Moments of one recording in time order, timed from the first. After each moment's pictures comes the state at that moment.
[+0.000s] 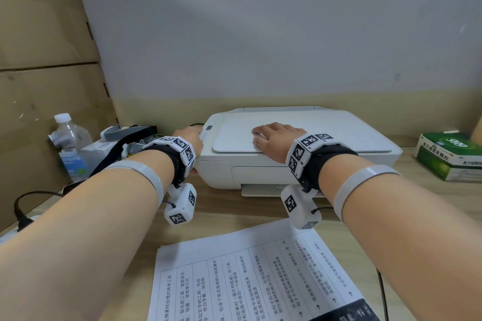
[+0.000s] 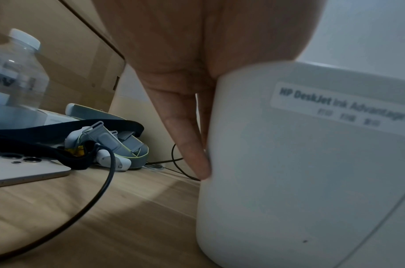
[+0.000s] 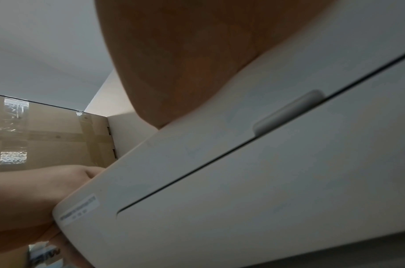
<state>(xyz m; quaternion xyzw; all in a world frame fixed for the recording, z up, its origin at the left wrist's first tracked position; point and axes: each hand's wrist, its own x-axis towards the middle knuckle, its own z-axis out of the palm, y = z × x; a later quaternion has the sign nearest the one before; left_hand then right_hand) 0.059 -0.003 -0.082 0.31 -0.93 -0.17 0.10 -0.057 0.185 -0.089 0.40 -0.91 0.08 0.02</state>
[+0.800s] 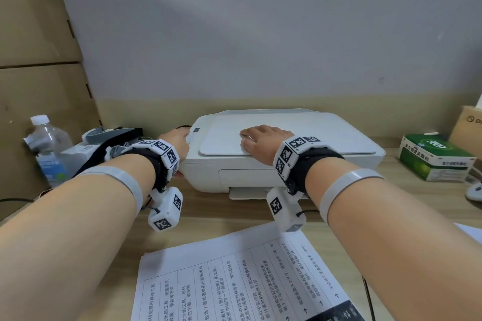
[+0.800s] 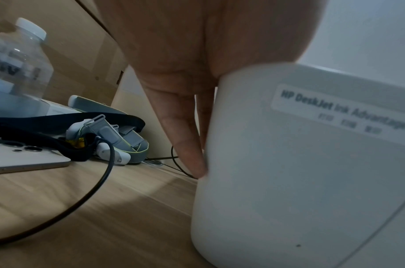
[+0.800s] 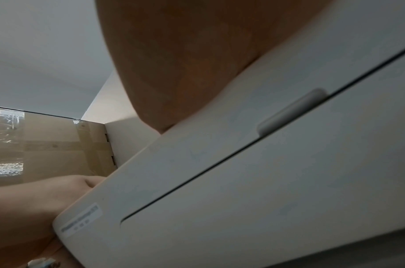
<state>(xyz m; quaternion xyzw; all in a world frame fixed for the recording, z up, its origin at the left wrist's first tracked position) 0.057 -0.002 -0.083 0.32 -0.92 -0.20 0.11 -0.059 0.185 -0.088 0.40 -0.91 0.08 0.01</state>
